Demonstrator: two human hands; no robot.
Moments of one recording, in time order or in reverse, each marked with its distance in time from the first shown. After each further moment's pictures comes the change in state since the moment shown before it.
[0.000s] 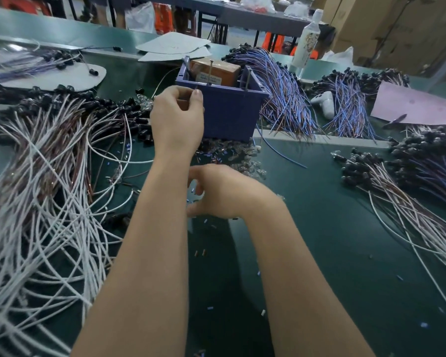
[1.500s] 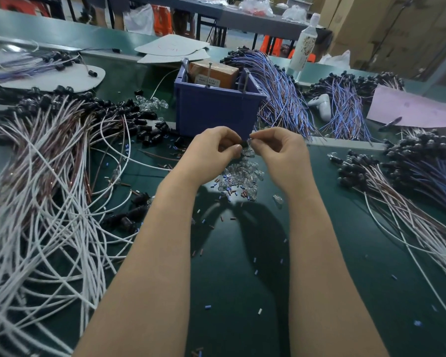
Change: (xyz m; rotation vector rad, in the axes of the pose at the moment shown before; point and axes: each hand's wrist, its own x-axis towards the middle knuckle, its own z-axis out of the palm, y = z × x) left_hand -0.020 -0.025 0.019 0.163 -0.634 0.115; right_hand -0.001 0.083 -0.022 0.601 0.856 0.057
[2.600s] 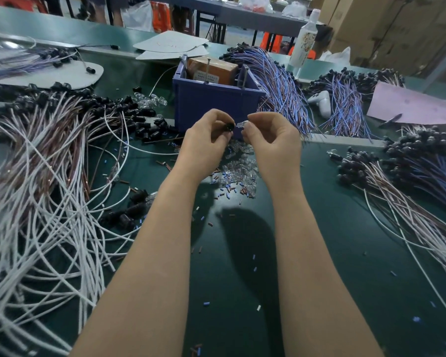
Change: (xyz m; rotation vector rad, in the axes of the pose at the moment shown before) left_hand 0.002 -0.004 0.004 -0.173 0.197 0.007; right_hand -0.008 -0.018 0.018 0.164 0.127 -0.043
